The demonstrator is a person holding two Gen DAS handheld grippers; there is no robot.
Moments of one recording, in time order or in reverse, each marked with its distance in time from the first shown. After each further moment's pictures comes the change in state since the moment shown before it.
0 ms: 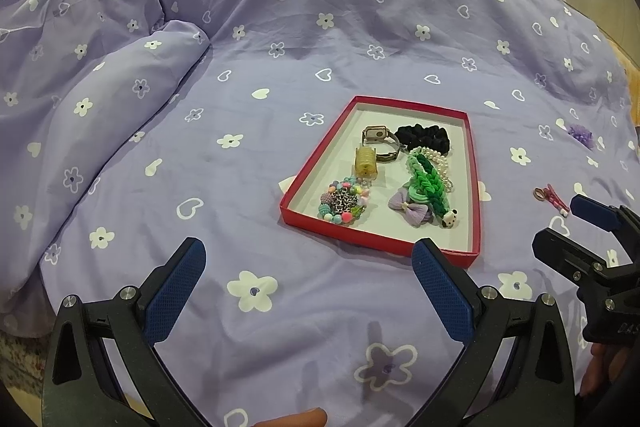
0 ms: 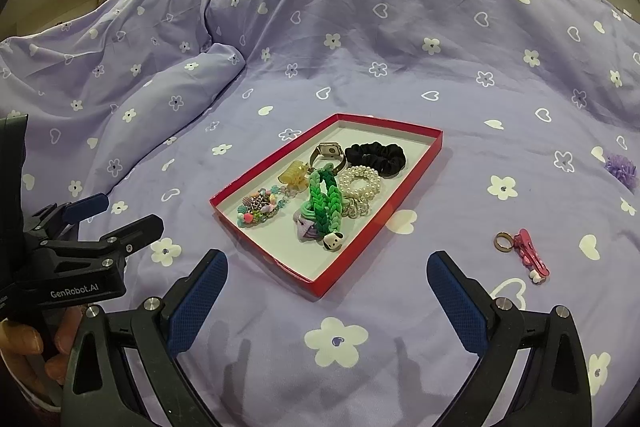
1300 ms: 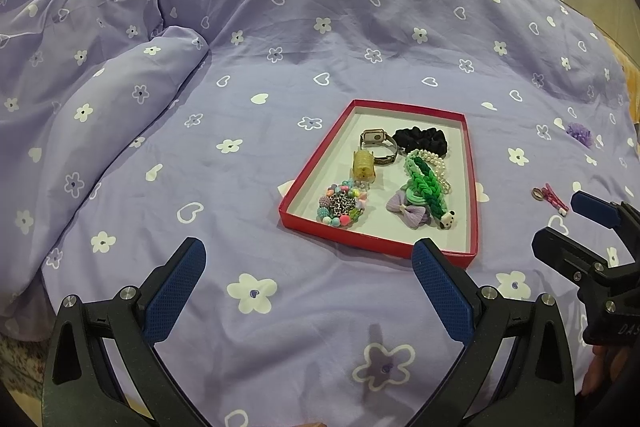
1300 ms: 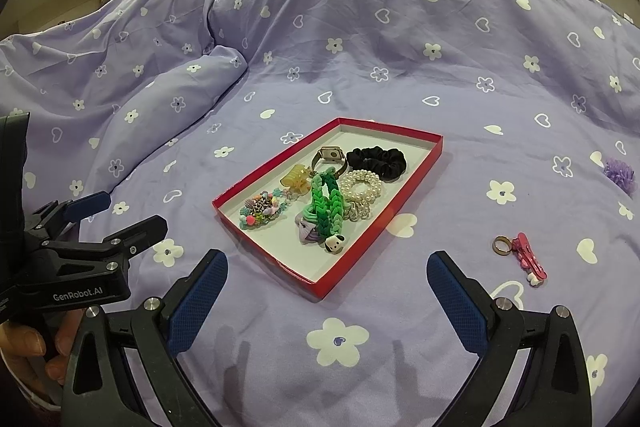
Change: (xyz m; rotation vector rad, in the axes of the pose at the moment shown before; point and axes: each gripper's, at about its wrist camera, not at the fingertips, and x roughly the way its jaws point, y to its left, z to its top) left arm -0.003 -0.002 0.000 0.006 -0.014 0.001; right arm -0.006 0.002 0.001 -0.009 -0.018 -0.002
